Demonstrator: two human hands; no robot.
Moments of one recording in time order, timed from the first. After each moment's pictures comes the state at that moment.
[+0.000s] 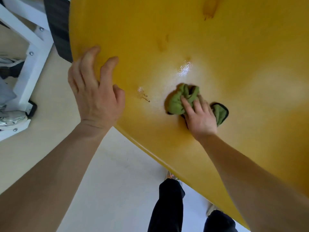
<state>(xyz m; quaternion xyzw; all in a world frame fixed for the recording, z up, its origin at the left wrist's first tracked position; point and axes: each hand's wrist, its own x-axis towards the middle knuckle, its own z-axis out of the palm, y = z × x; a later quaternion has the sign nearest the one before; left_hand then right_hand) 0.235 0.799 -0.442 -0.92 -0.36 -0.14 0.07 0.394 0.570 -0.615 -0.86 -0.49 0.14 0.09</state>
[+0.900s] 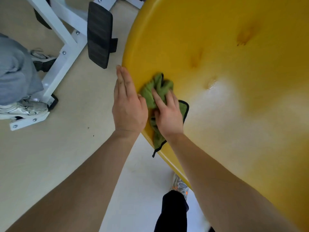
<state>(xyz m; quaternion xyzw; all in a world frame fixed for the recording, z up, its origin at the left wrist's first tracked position) 0.208 0.797 -0.452 -0.84 -0.52 -0.10 -0.11 0.290 0.715 -0.537 -0.81 -0.47 0.20 0.29</state>
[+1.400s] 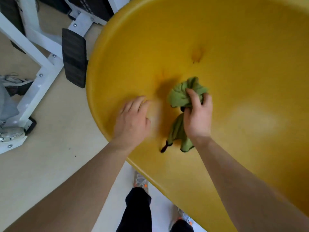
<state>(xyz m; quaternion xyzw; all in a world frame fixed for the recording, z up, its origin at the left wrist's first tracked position) 0.276 0.762 -0.453 -0.93 -0.34 0.02 -0.11 0.435 0.641 -0.500 -0.87 -0.32 0.10 0.35</state>
